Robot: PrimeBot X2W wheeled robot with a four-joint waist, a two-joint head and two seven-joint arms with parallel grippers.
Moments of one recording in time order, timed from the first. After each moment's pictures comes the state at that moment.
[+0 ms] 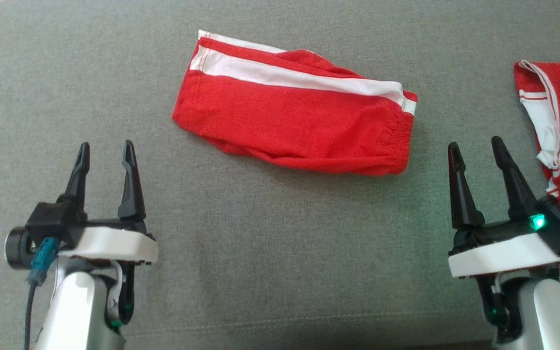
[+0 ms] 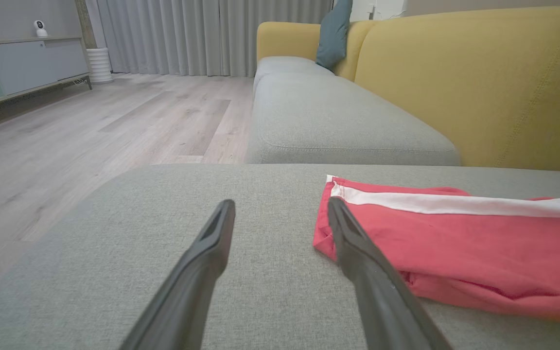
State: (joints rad) left arm -0.16 0.11 -0.11 0.14 -0.17 0.08 -0.26; right arm -0.05 -0.05 0.04 -0.08 0.17 0.13 -0.05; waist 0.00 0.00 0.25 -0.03
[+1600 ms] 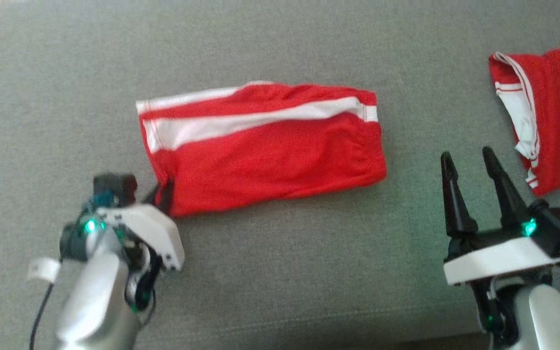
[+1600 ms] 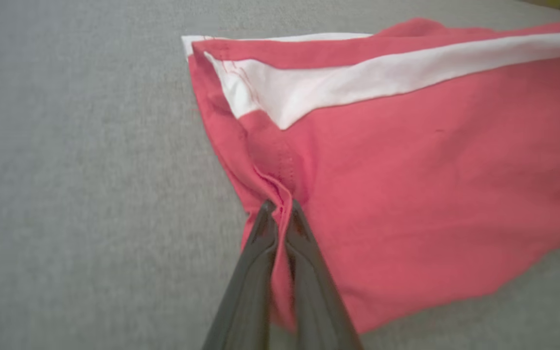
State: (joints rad) left arm -0.40 0.14 -0.28 0.57 -0.29 -0.03 0.04; right arm -0.05 -0.05 0.05 -0.06 0.19 0.13 -0.03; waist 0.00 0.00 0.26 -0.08
